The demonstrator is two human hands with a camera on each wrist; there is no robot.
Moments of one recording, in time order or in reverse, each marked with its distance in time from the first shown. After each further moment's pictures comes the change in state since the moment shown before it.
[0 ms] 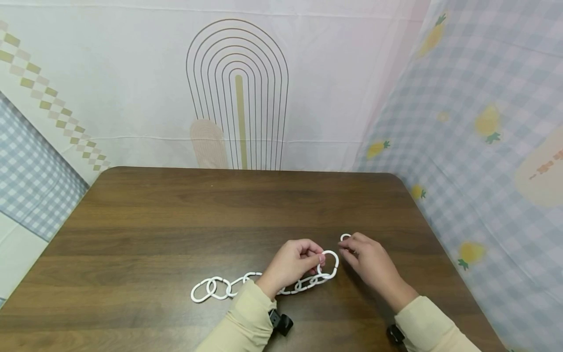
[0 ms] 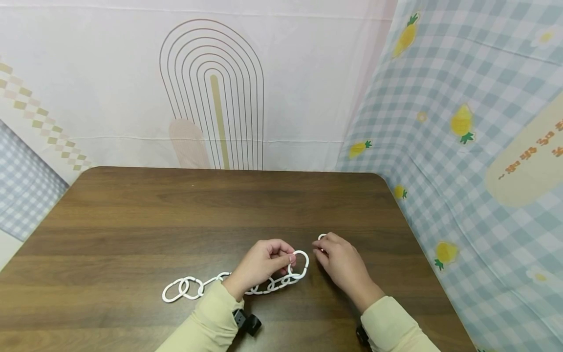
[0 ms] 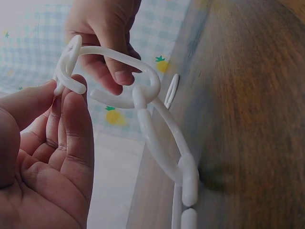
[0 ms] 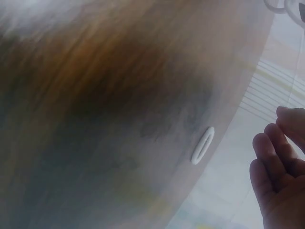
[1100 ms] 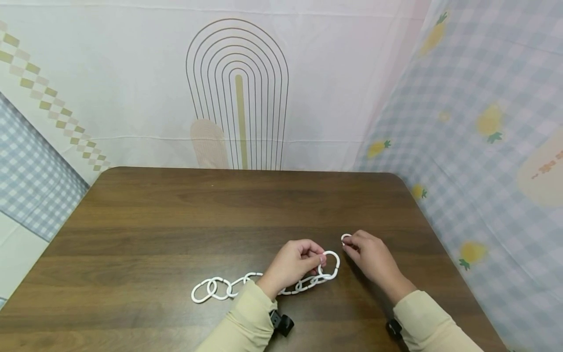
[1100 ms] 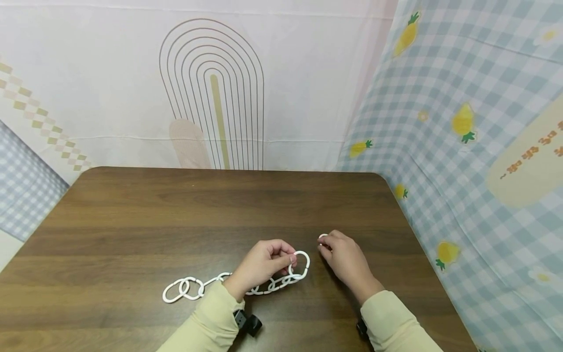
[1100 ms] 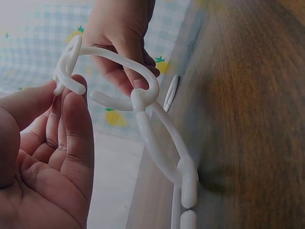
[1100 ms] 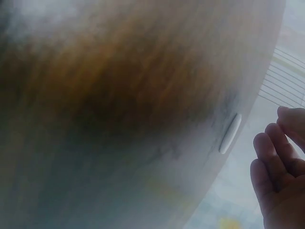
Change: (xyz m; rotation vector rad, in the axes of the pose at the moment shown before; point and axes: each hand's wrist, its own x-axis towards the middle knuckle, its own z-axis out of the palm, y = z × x) left_hand 0.001 -0.001 0.001 -0.005 -0.001 -0.014; right_hand 0.006 0.018 0.009 0.003 -0.022 0.059
